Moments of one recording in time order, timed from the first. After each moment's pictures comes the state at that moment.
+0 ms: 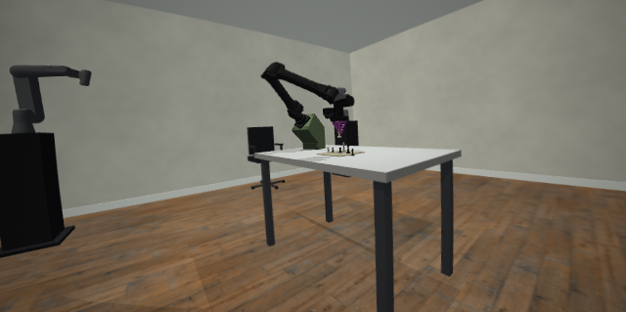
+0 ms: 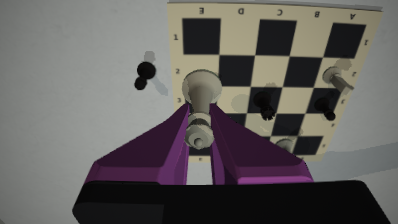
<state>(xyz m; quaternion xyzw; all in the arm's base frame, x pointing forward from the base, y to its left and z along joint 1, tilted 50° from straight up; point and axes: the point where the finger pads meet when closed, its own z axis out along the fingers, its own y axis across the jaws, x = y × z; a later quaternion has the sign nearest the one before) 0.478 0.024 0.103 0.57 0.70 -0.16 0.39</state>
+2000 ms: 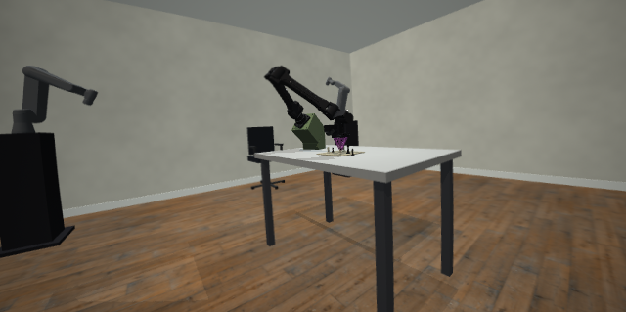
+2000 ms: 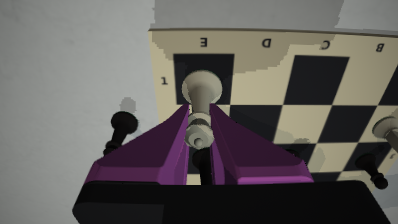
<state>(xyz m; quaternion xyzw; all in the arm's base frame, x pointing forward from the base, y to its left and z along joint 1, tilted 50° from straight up) 0.513 -0.041 0.042 0.58 0.70 -0.16 0.39</state>
